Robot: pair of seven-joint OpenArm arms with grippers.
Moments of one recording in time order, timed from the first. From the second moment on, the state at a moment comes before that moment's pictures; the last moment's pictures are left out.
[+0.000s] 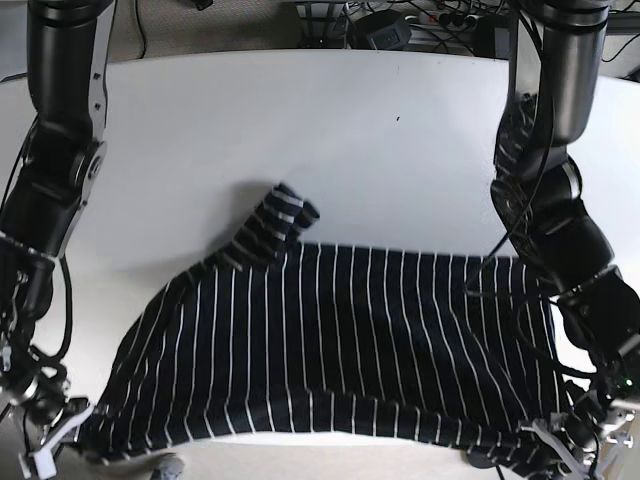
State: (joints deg) left arm -60.4 -11.4 -23.3 63.1 6.8 -40.3 44.5; right arm 52.6 24.4 12.6 66.3 26.8 29.9 -50.8
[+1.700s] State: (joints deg) left arm 14.2 -10.4 -43.5 105.5 -12.4 -40.1 43.7; right arm -10.8 9.9 35.3 99.8 27.0 35.8 -50.9
